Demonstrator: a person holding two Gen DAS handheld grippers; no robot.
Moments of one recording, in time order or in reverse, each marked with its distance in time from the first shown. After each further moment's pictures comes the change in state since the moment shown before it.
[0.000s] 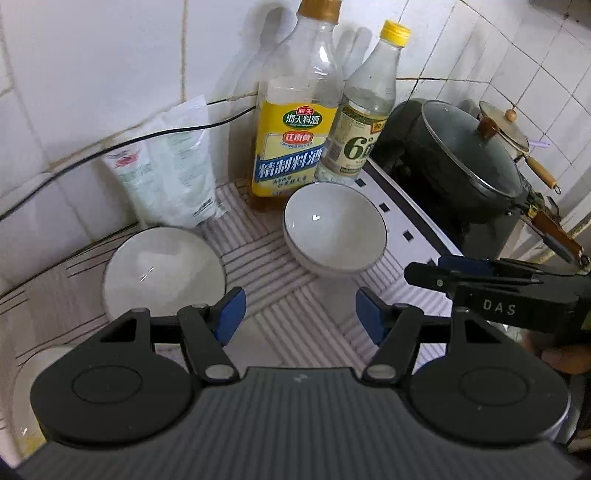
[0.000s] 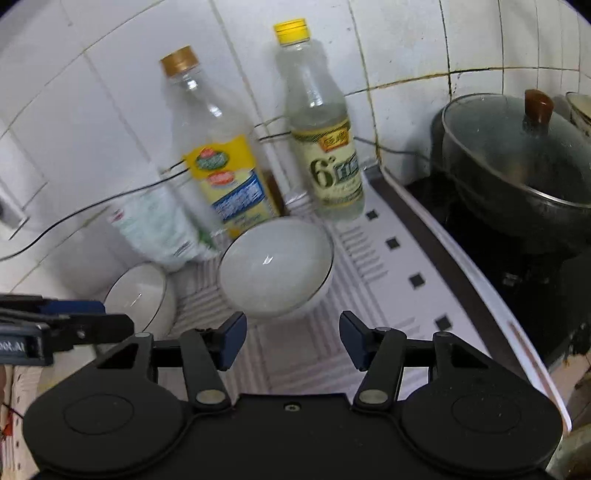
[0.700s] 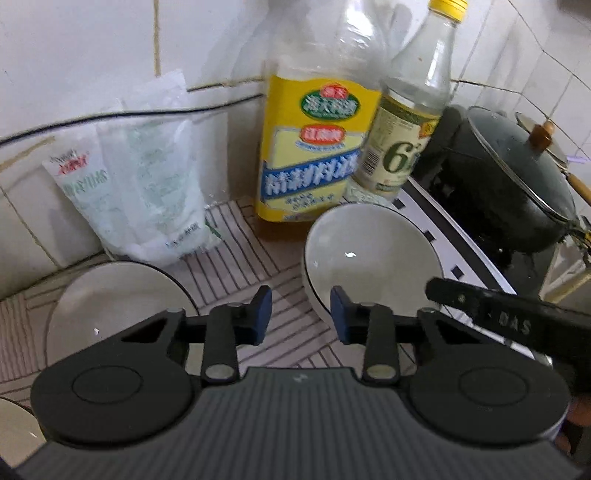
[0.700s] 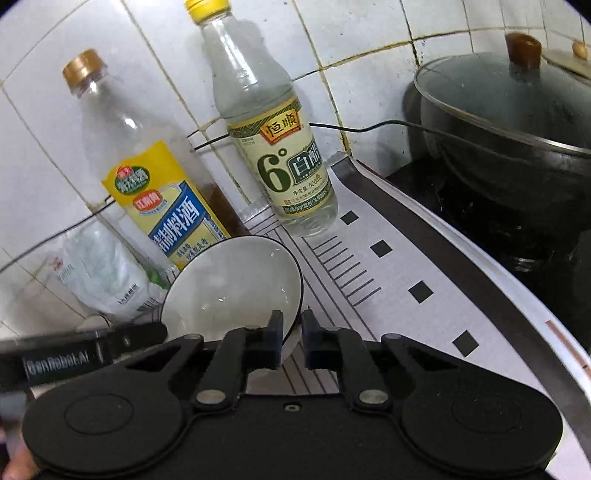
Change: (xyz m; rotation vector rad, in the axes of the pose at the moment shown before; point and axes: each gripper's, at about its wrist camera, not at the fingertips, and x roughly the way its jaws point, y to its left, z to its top) left arm 0.084 0.005 0.016 -0.013 -0.064 0.054; right arm 0.058 -0.024 -0.002 0.162 -0.065 -0.023
